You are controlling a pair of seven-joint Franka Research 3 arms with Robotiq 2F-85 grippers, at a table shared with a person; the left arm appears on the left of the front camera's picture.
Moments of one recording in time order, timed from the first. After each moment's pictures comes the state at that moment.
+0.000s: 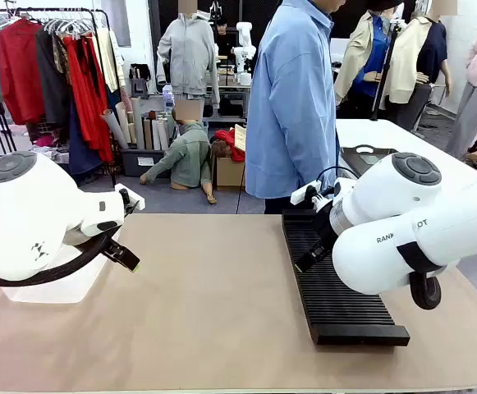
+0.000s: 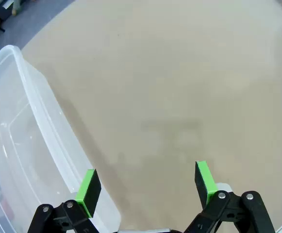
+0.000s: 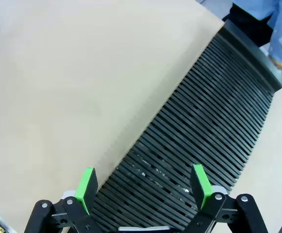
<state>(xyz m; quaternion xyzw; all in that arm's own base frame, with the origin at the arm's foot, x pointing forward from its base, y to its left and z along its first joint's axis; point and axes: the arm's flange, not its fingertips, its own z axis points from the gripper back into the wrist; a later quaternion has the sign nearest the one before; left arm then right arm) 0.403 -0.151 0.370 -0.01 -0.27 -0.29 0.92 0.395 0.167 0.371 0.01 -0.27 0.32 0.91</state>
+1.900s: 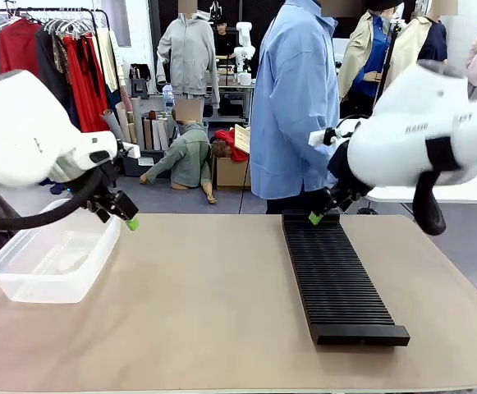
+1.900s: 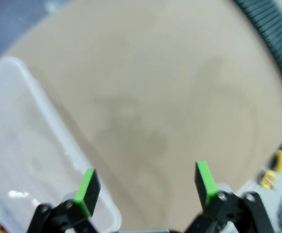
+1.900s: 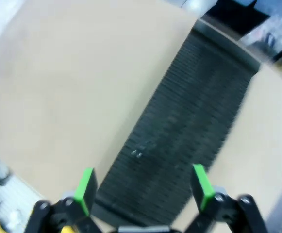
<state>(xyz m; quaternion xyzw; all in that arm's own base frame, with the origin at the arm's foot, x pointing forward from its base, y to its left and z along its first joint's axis) 0.455 -0.133 0.470 -0.13 -0.17 -0.27 0.94 0.435 0.141 0.493 0.08 -0.18 0.24 0.95</state>
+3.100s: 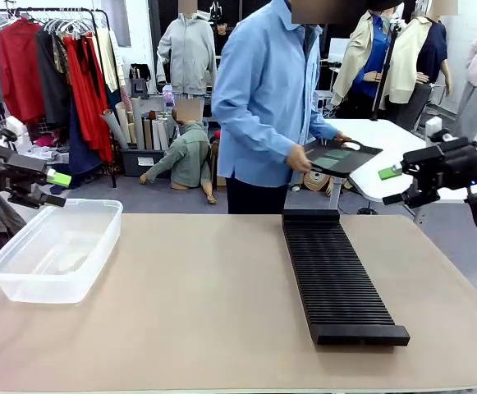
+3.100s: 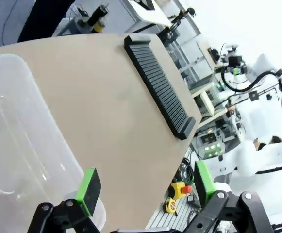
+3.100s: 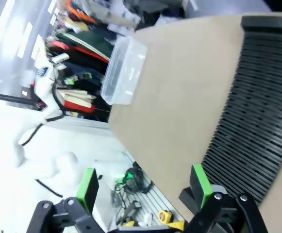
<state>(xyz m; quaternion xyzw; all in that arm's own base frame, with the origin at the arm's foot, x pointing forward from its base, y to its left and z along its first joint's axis) 0.465 0.064 0.453 -0.50 -0.23 -0.15 0.82 0.452 -0.073 0.461 0.54 -0.15 0.08 0.82</state>
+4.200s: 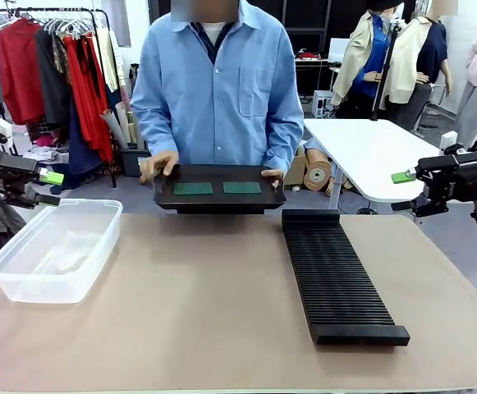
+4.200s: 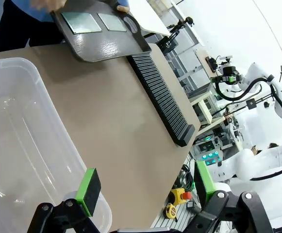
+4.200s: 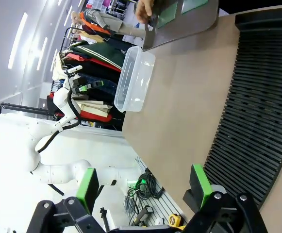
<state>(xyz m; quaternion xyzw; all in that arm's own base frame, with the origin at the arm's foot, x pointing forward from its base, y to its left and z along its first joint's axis) 0.468 0.075 0.446 -0.51 -0.24 -0.14 0.81 0.450 -0.096 0.441 0.57 -0.15 0.06 0.80</state>
